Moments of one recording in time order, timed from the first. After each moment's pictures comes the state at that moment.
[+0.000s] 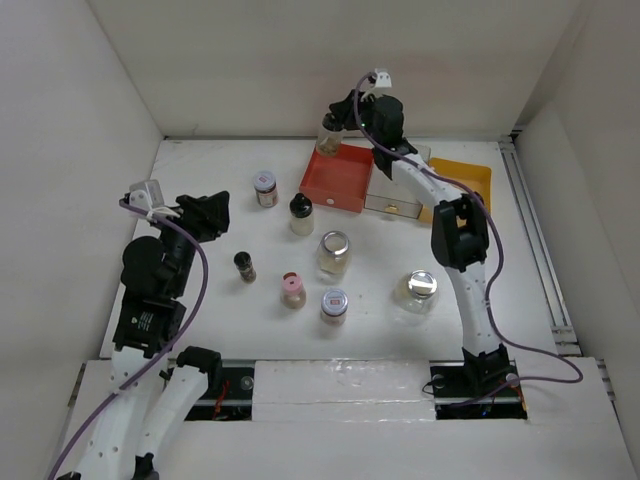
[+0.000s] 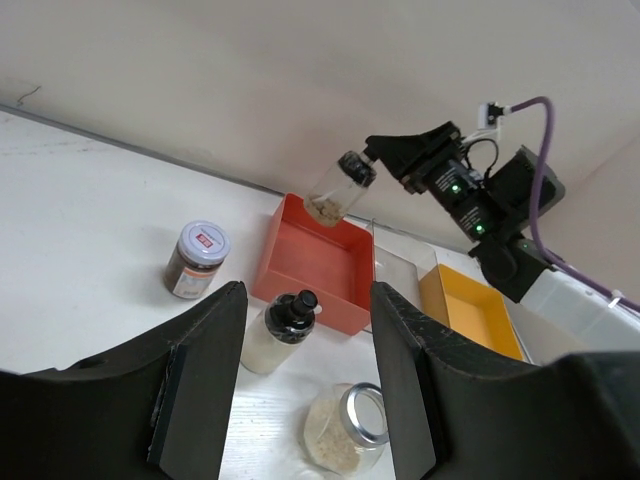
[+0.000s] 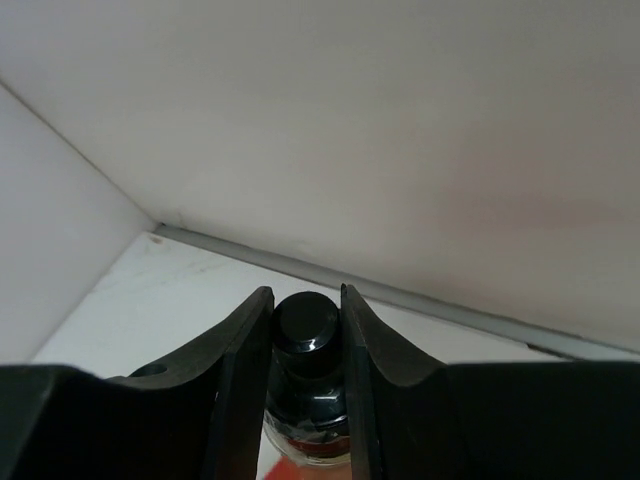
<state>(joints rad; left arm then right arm) -0.24 0.58 0.84 -0.19 -0.09 -0.52 0.38 2.38 2.14 0.35 -0.15 0.40</state>
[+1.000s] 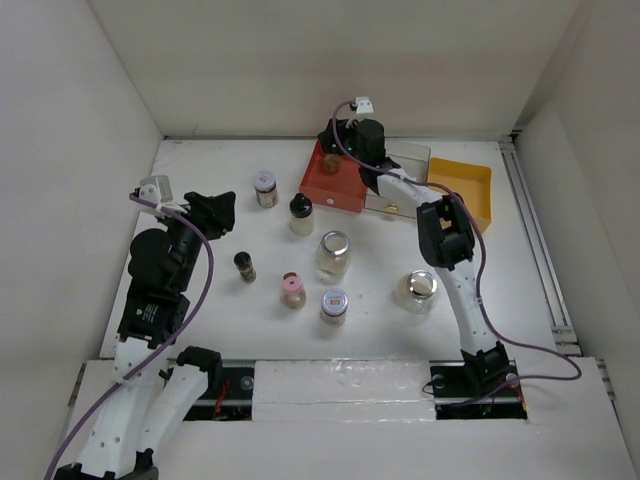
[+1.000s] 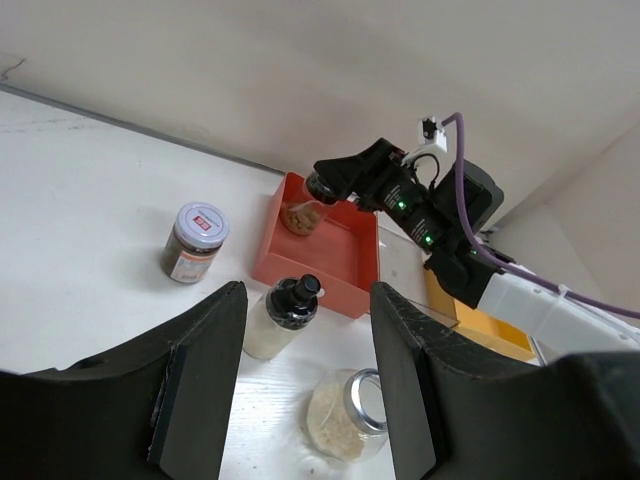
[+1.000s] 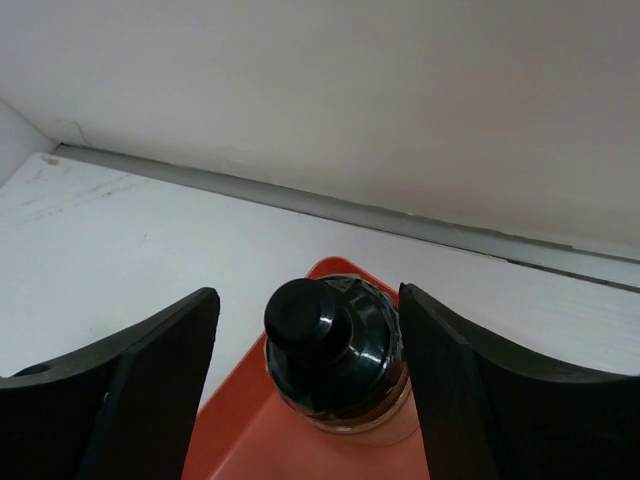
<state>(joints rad) -0.24 0.62 0.83 -0.18 -0.07 -0.52 0.43 2.53 2.11 0.35 -0.06 0.28</state>
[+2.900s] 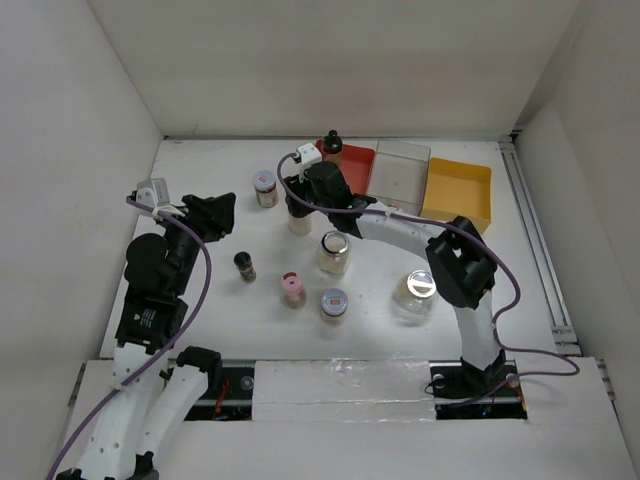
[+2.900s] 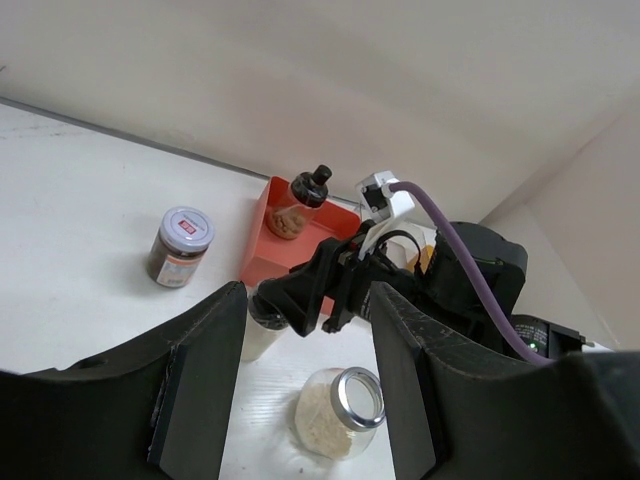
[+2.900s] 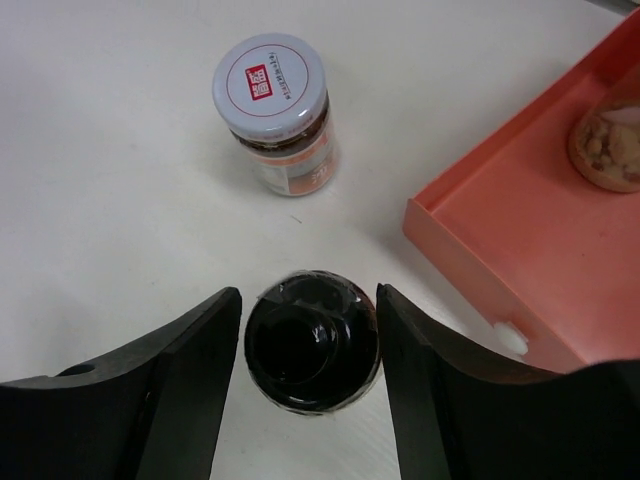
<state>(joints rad) -0.24 0.59 0.83 -0.18 -0.04 -0.53 0.77 2.06 1.59 0.08 0.11 0.16</state>
